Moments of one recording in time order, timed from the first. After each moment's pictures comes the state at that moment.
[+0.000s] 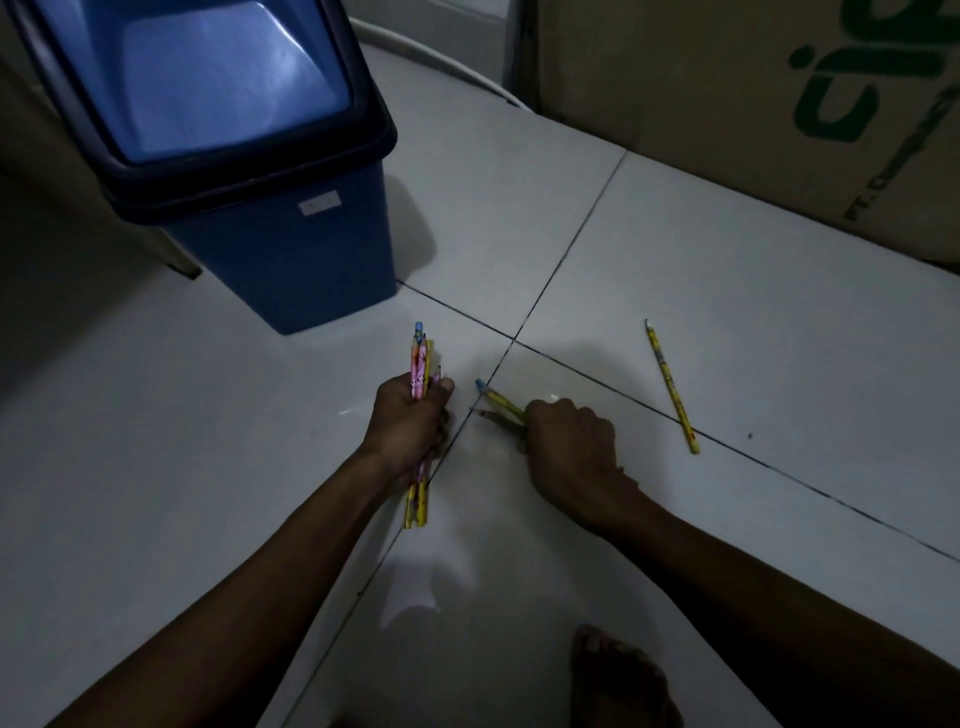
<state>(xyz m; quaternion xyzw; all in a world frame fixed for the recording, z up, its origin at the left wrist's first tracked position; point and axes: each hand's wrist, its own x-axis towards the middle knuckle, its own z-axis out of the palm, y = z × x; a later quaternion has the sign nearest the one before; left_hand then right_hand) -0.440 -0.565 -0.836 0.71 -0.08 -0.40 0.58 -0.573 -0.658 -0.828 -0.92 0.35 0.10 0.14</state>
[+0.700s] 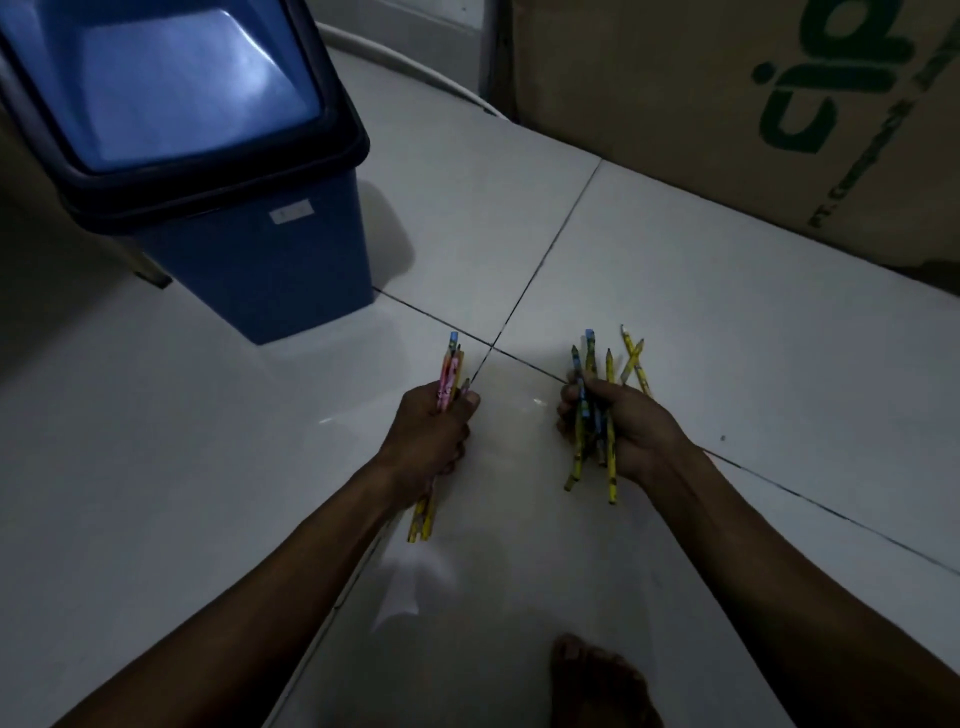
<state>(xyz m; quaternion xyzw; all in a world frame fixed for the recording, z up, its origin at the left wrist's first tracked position) -0.462 -0.582 -0.829 0.70 -0.14 -0.46 0.53 -0.600 -0.734 -0.829 -0.27 0.48 -0.13 0.82</state>
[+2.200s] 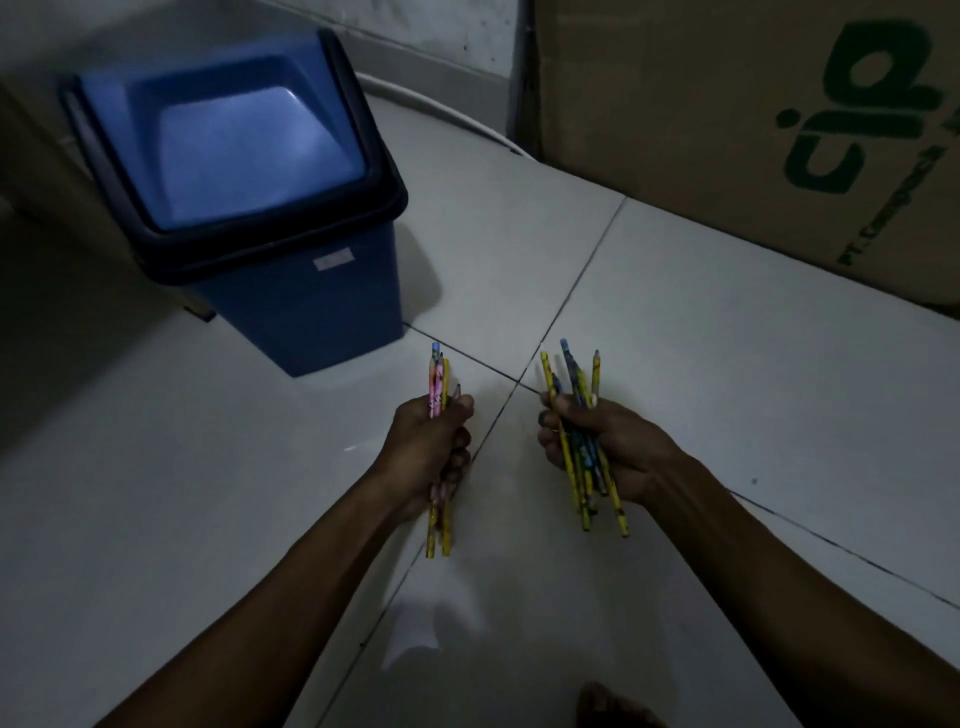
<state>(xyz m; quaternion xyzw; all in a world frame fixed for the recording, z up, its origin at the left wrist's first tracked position) -0.435 -0.580 -0.805 0.66 -0.05 -0.47 0.59 -0.566 -0.730 -0.817 -0.29 0.37 -0.04 0.88</state>
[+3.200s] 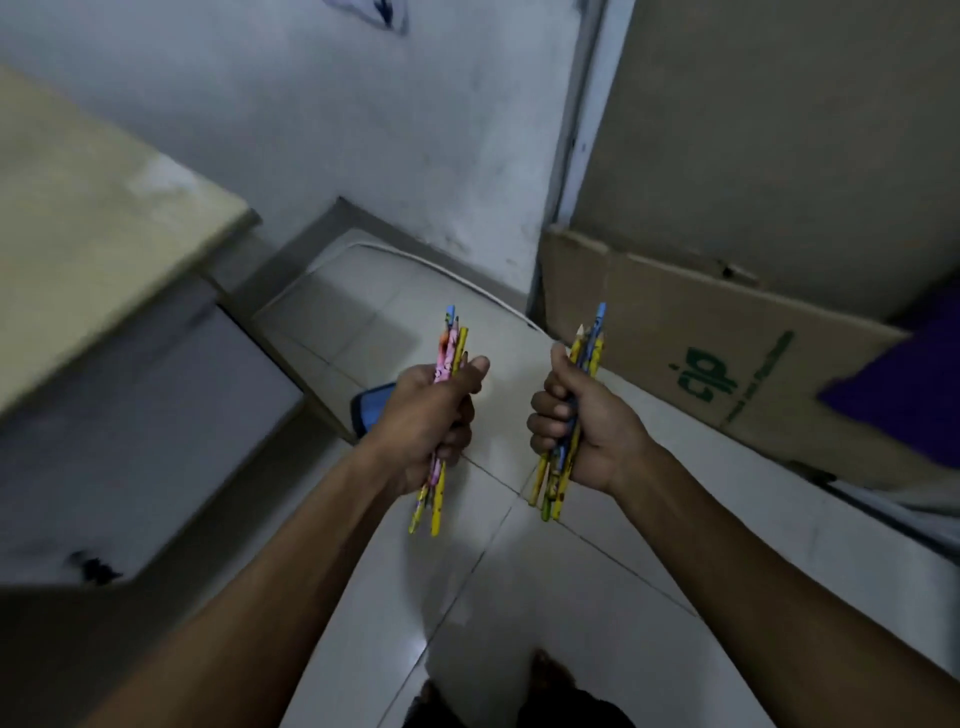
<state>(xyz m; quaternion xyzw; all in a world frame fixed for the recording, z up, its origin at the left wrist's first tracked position) -0.363 -0.596 -0.267 0.65 -0.08 -0.47 0.59 -0.473 -0.727 -0.288 -0.31 0.38 -0.03 0.87</state>
